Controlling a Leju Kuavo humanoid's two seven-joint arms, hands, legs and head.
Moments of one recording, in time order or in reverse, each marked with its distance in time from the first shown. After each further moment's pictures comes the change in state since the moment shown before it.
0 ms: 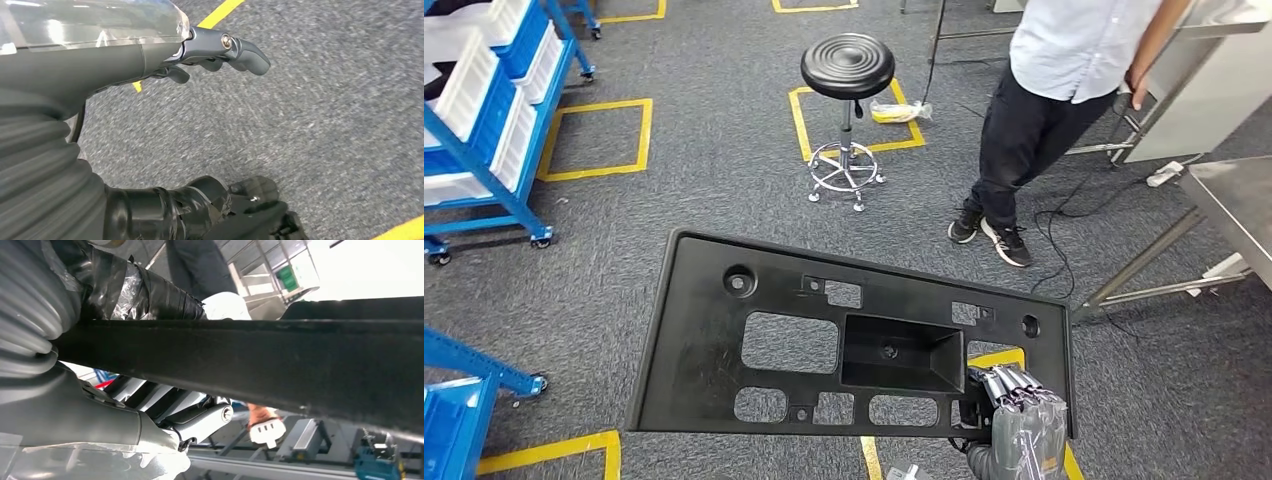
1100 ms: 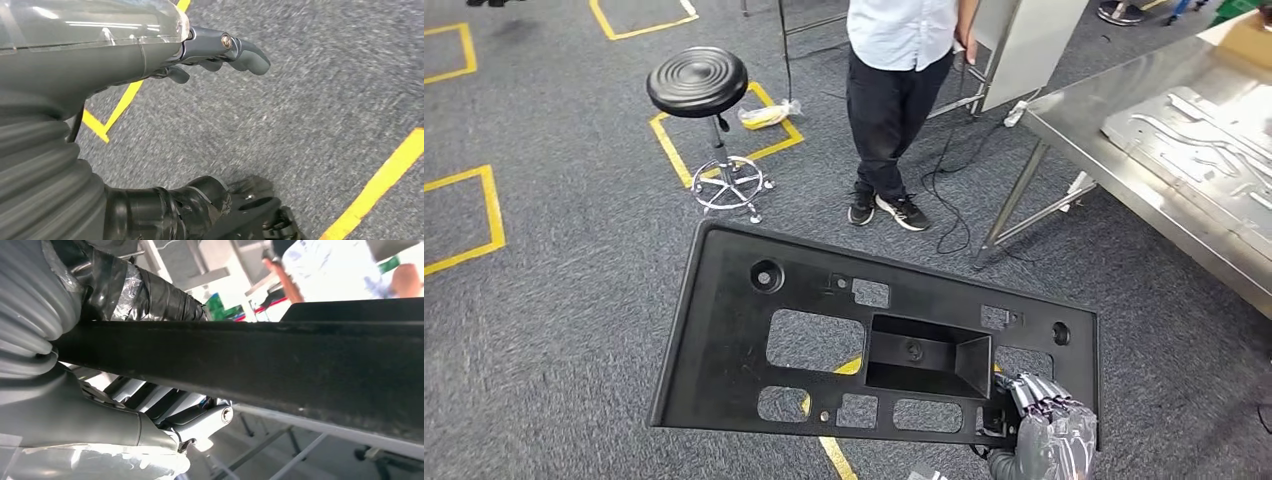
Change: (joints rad) left arm 0.000 -0.002 -0.003 0.000 0.000 0.002 -0.003; right arm 0.051 0.028 -0.082 -0.062 -0.020 0.000 -0.054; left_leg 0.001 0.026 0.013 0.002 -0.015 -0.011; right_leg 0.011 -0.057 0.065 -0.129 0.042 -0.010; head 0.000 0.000
